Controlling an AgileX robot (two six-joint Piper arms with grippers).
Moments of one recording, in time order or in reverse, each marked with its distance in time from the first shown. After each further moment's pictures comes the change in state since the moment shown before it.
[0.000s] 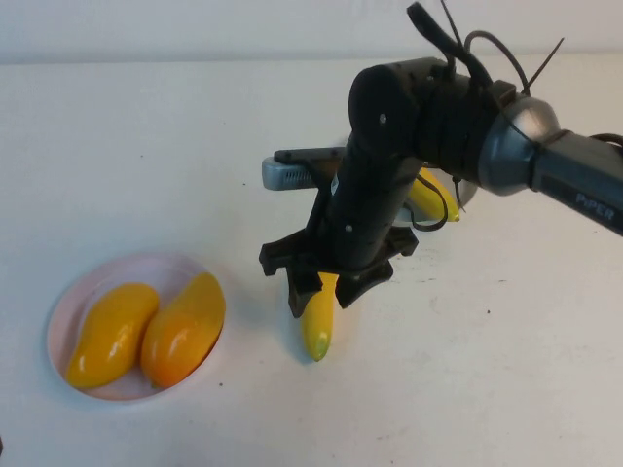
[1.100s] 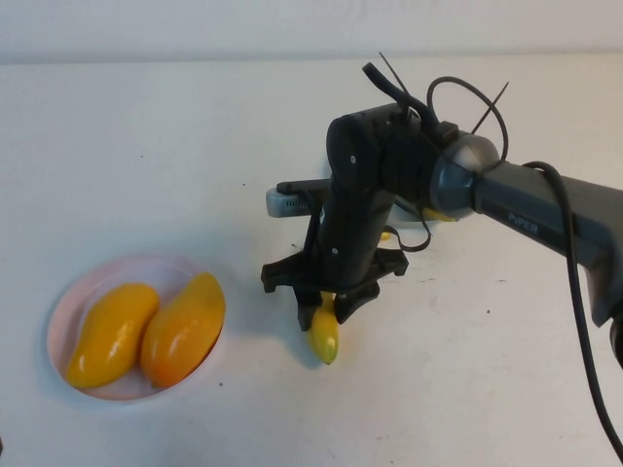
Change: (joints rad) right arm -0.005 0.163 -0.063 -0.051 -0.038 0.076; left arm 0.000 0.000 0.000 0.000 0.000 0.000
